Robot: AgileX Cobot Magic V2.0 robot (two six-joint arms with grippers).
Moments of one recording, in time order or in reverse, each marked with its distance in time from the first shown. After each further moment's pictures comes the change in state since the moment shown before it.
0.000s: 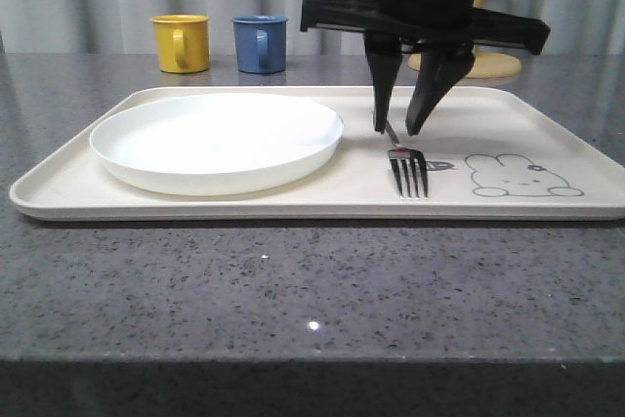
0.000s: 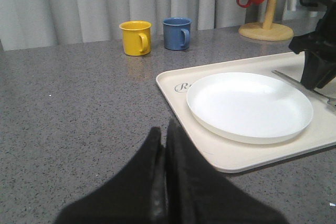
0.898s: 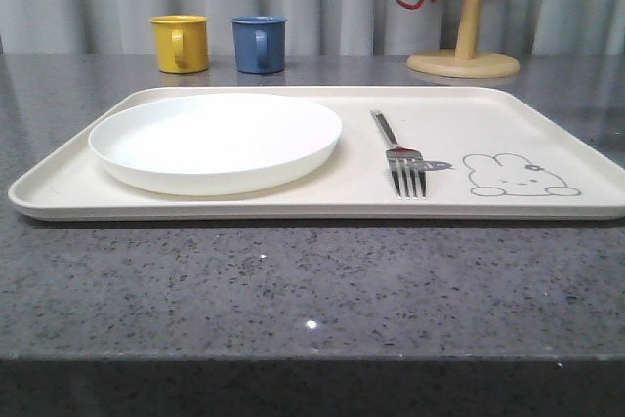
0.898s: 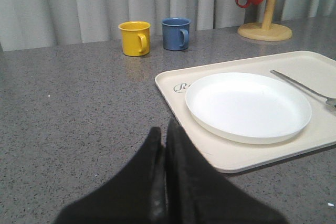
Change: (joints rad) left arm 0.000 0.000 0.000 0.000 0.000 0.000; right arm -0.471 -0.240 0.144 -0.041 0.183 -0.451
